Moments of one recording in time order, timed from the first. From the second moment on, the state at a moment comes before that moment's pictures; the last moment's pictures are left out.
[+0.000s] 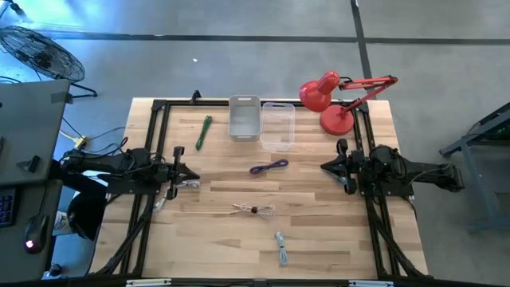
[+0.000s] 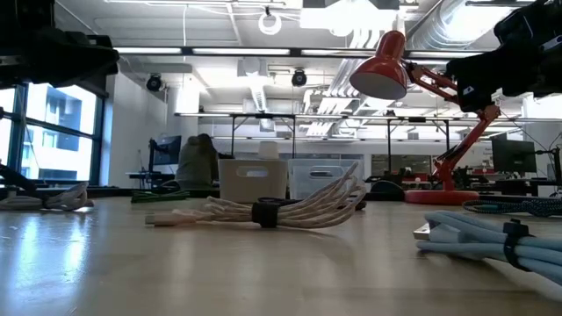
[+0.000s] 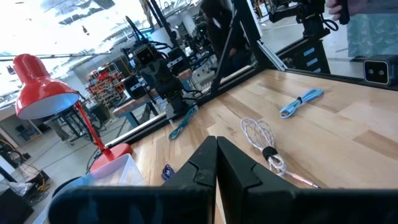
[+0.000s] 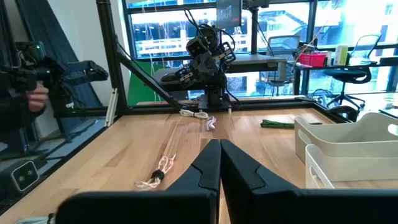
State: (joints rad) left arm -0.12 0.01 0.01 0.02 0.07 0.47; right arm -0.11 0.01 0.01 0.05 -0.16 0.08
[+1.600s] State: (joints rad) left arm -0.12 0.01 0.02 0.01 -0.07 0.50; right arm -0.10 0.51 0.67 -0.46 0.13 -0.02
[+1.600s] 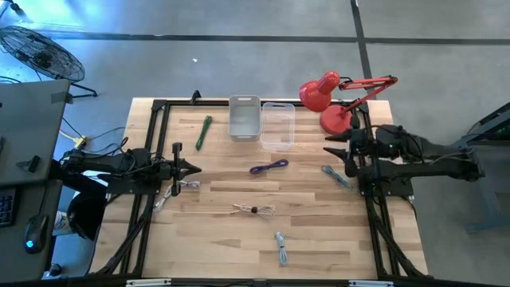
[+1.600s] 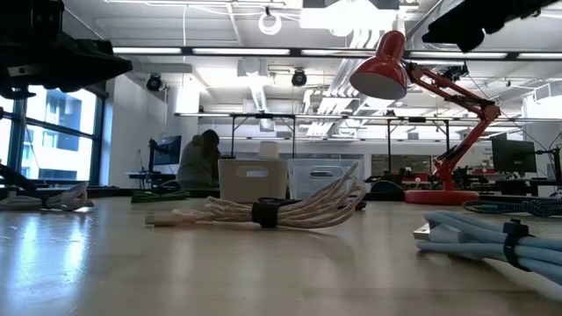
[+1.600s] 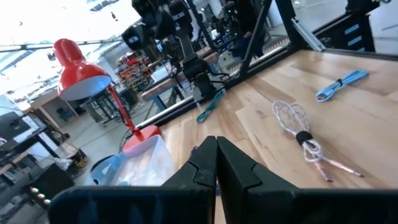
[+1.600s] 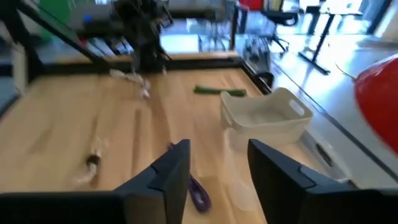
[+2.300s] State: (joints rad) left arm -0.12 0.16 0.02 0.01 -0.09 0.31; right arm -0.10 0.92 0.89 -1.16 0.14 0.40
